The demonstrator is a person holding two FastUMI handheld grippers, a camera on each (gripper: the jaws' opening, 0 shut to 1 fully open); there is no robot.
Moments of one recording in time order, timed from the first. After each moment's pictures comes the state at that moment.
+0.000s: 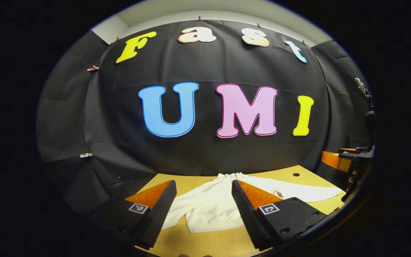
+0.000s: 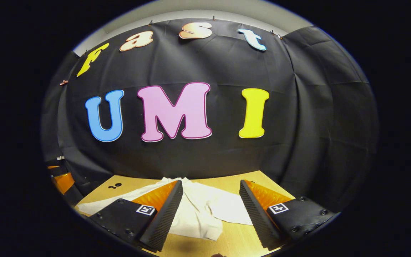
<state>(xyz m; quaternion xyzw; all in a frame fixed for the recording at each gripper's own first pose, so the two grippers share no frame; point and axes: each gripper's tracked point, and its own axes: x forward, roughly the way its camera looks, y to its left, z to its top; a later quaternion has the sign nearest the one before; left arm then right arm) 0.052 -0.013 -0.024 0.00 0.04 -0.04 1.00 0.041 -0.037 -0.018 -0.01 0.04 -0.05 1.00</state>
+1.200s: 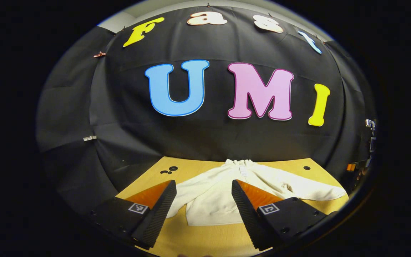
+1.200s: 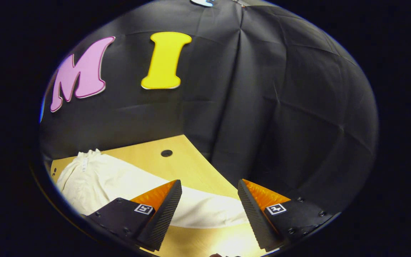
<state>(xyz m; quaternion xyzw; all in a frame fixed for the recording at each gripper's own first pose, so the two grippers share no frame) 0.087 -0.011 -0.076 -0.01 0.11 0.01 0.99 0.069 -0.339 -0.152 -0.01 0.22 -0.30 0.93</state>
